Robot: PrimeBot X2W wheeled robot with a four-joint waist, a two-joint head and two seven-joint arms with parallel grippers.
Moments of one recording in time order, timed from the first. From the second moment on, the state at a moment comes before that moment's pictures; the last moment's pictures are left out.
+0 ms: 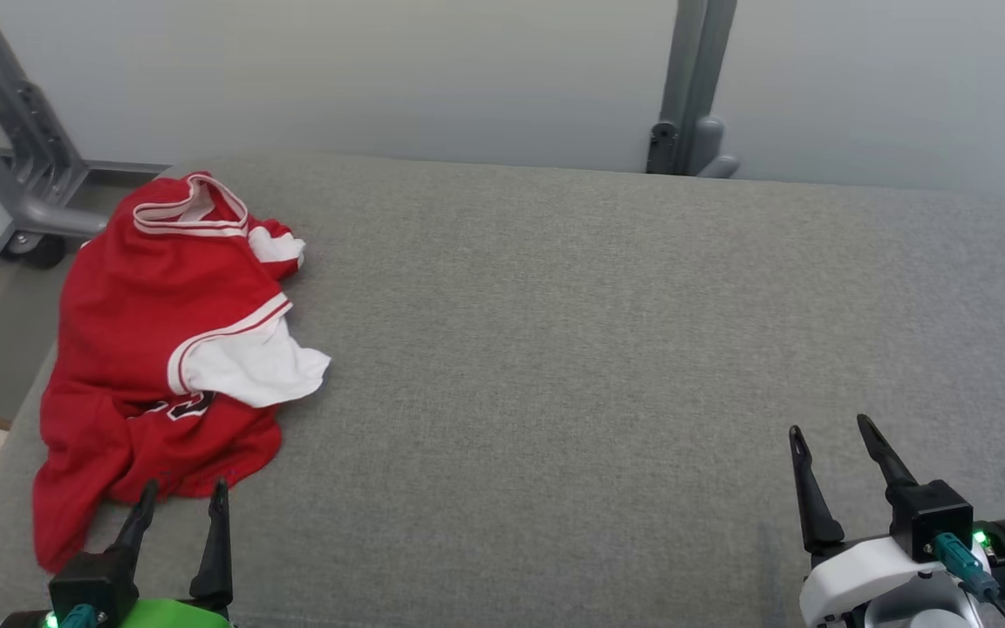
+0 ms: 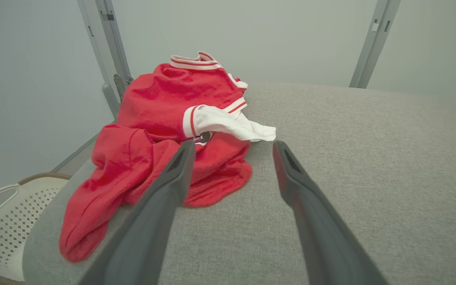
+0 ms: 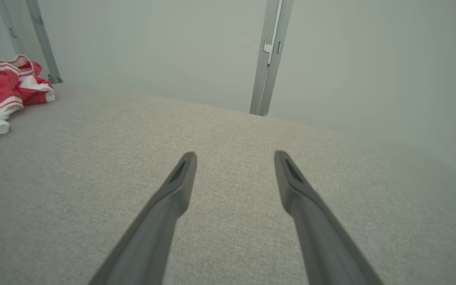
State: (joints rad) left arm 0.01 0.18 -0.02 0.32 -0.23 -0.13 -0.26; right arm 0.01 -0.05 -0.05 0.22 -0.05 0.13 -0.26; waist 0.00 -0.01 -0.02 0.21
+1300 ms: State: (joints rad) left arm -0.66 0.39 -0.19 0.95 -0.39 -0.12 -0.12; right arm -0.17 -0.05 -0.02 0.20 -0.12 0.13 -0.26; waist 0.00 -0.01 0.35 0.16
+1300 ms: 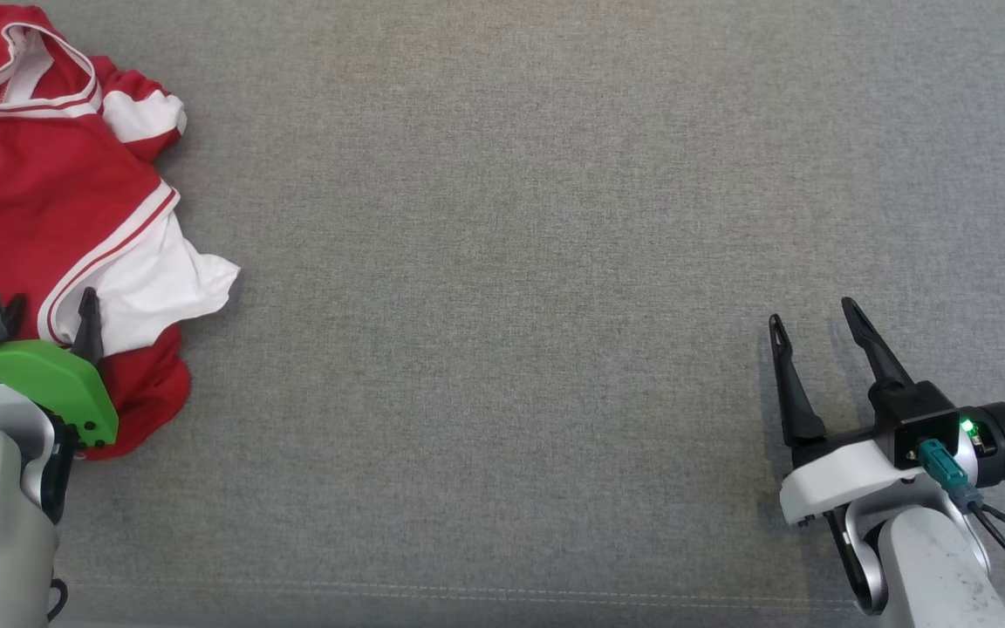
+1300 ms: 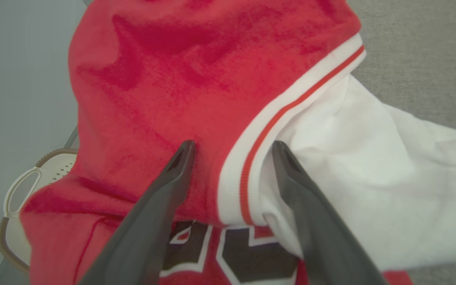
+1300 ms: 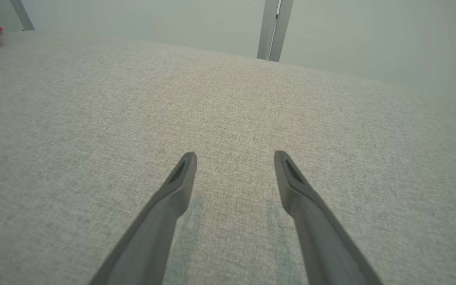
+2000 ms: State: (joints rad) left arm -0.80 0.44 -0.18 0.89 -0.42 -0.12 -0.25; right arm -0.12 -0.05 0.00 0.23 -0.05 0.13 -0.26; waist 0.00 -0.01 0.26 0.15
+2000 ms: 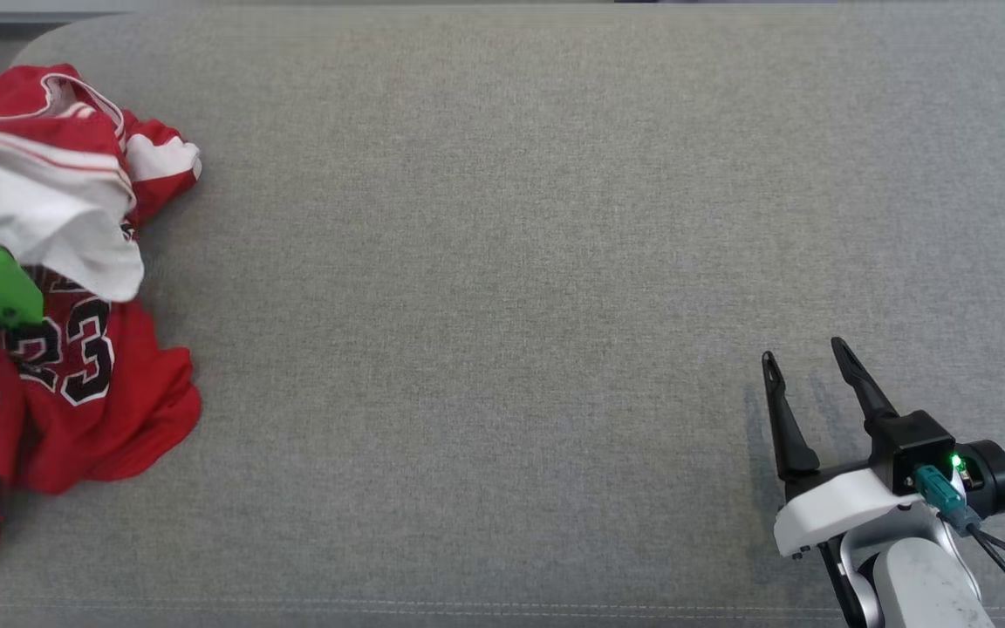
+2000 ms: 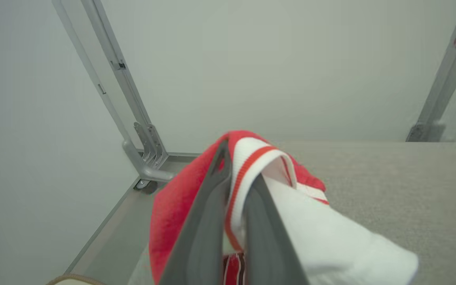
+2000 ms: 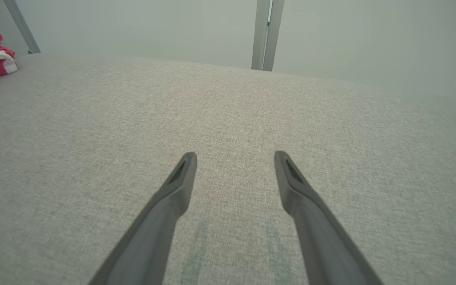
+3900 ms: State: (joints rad) left arm -0.84 0.35 -0.32 0.77 -0.54 -0.08 -0.23; right arm -0.07 -0.05 0.15 0.25 0.16 0.13 -0.26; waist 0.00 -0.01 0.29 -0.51
